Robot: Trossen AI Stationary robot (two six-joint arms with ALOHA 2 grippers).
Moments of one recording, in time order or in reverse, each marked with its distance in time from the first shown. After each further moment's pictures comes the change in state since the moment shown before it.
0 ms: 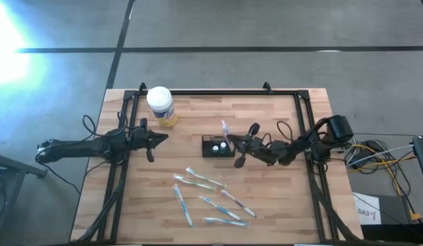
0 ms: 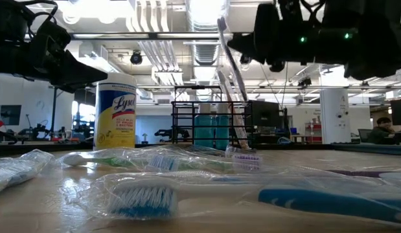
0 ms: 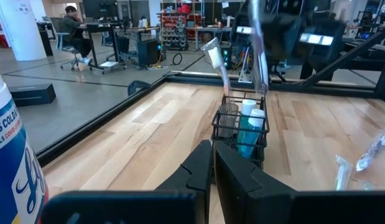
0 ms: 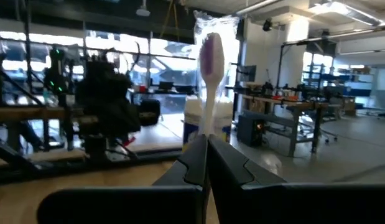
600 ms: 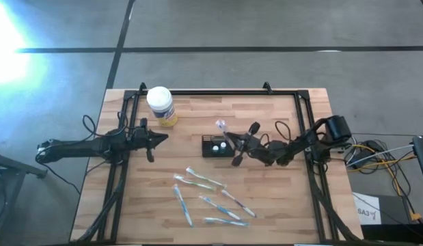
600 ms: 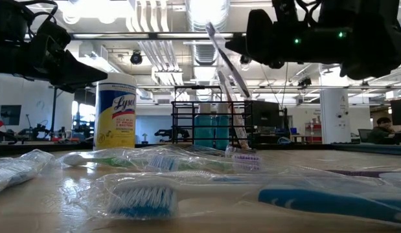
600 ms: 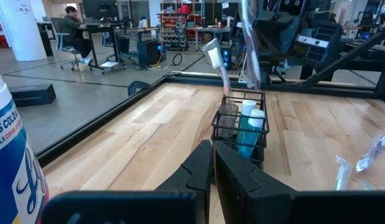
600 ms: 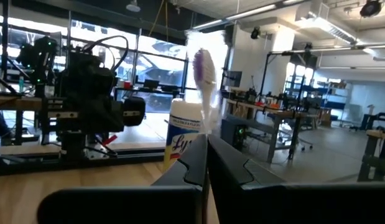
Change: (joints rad) left arm 0.000 0.000 -0.001 0.001 0.000 0.000; right arm -0.002 0.006 0.031 0.000 0.046 -0.109
